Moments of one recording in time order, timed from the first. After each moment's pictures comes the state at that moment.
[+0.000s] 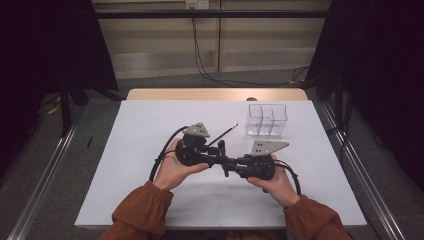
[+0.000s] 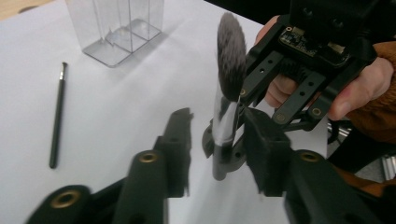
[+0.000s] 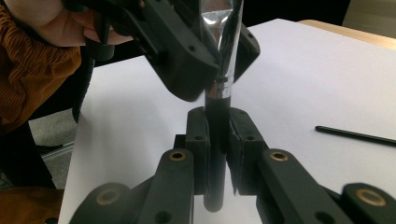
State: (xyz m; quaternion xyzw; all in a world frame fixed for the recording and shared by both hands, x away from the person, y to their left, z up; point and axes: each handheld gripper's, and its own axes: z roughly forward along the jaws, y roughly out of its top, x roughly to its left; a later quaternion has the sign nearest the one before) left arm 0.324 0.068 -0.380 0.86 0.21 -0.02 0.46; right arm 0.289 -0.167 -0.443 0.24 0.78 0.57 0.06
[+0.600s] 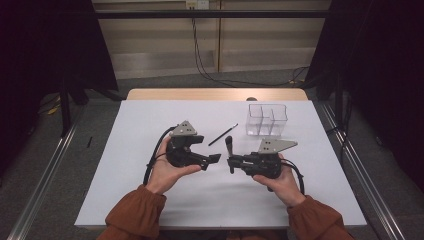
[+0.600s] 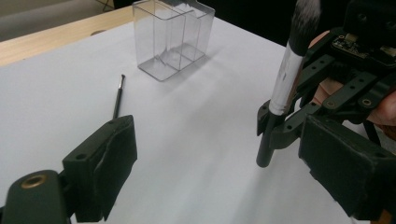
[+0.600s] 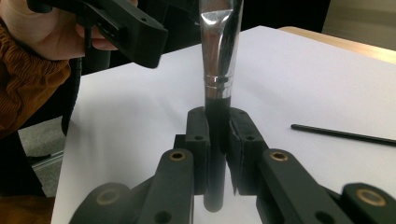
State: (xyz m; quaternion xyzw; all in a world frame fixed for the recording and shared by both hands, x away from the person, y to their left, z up) left arm 0.323 0.094 -0.386 0.82 0.26 0.05 0.50; right arm 0.288 -0.181 -0.437 0.25 0.77 0.58 0.08
